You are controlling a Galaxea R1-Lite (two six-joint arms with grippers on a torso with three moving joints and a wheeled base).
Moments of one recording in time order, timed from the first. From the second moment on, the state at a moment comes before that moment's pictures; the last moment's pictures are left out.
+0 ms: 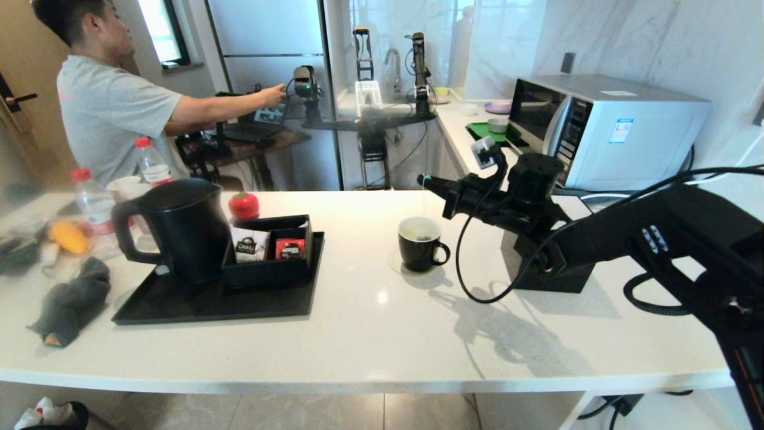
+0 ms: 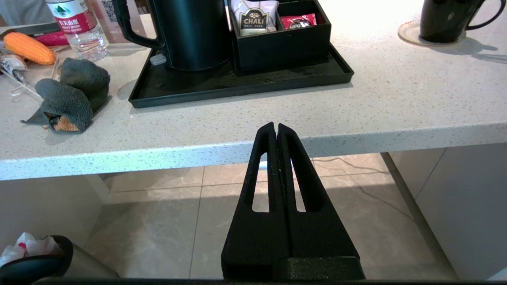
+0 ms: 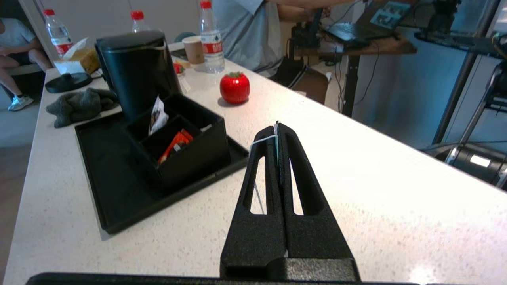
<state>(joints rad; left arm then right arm) 0.00 0.00 0.00 0.01 -0.02 0.06 0.37 2.35 -1.51 -1.05 0.61 0.14</state>
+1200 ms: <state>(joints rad) 0.00 0.00 0.00 0.01 -0.02 0.06 0.33 2.38 -1.67 -0.94 0.61 0.14</state>
